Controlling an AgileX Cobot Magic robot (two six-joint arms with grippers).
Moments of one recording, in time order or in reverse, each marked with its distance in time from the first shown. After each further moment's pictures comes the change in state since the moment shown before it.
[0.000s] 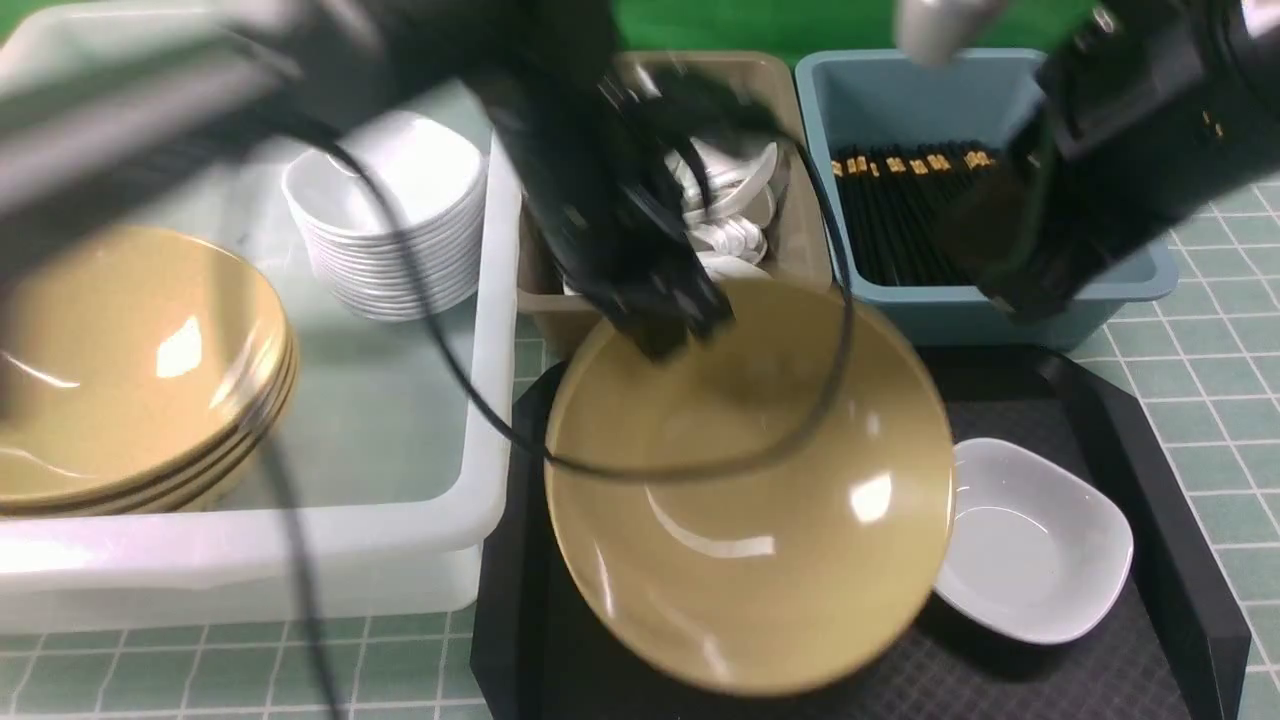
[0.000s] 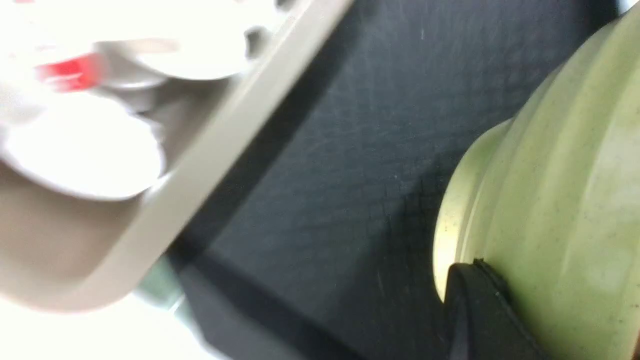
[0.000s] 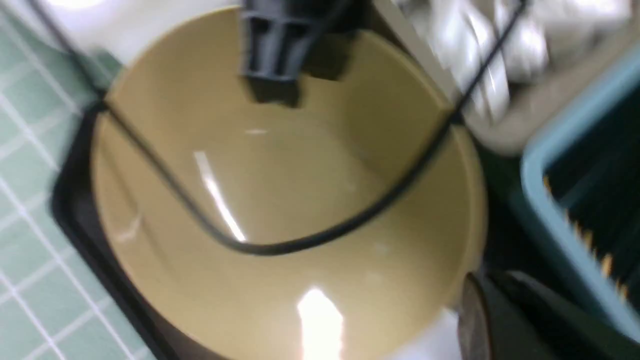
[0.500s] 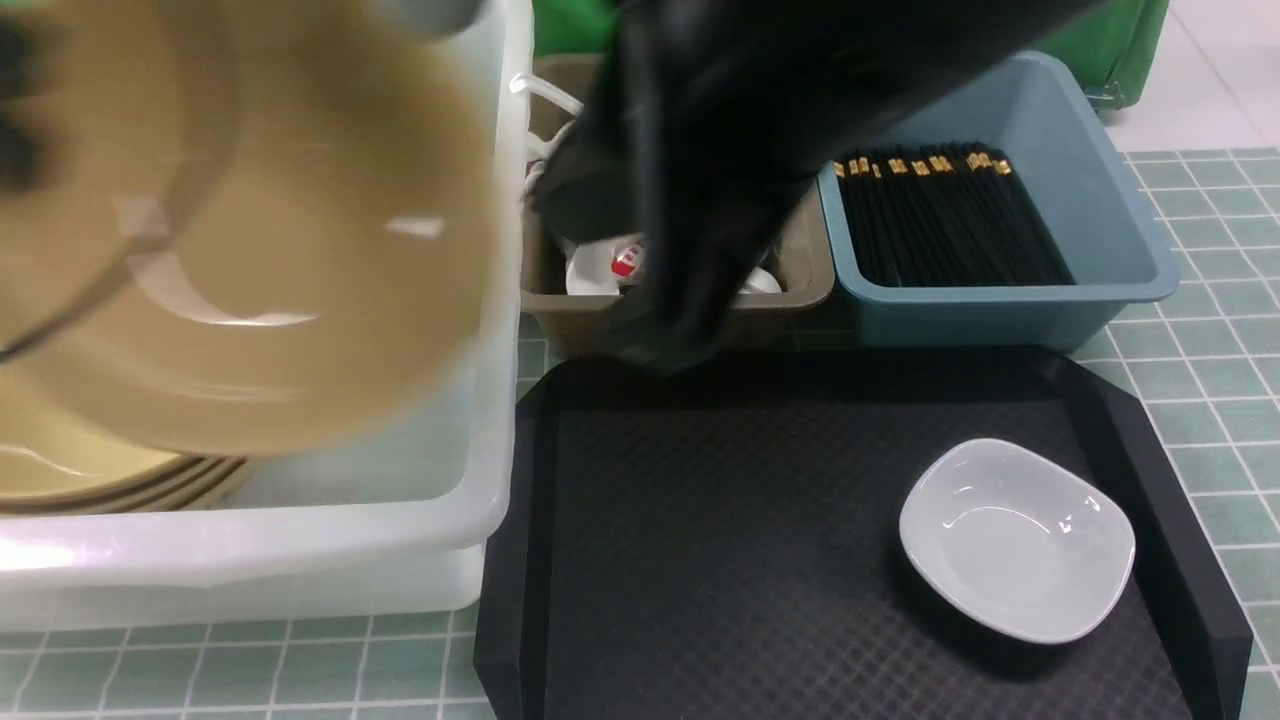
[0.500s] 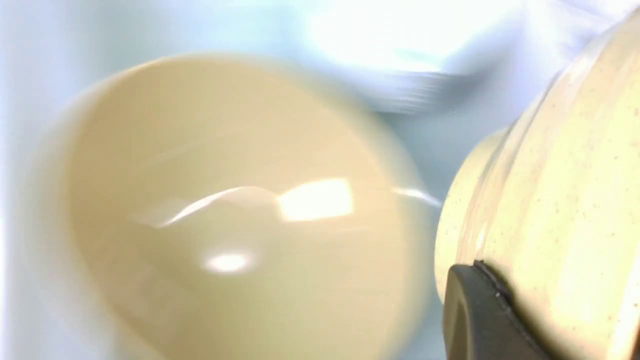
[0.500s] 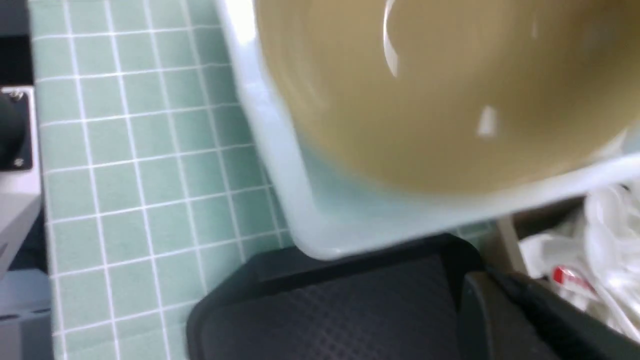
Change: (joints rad) right arm 0.330 0.226 -0.355 0.001 0.029 -0.097; left arm 0.839 -0.645 0.416 -0.063 -0.077 -0.207
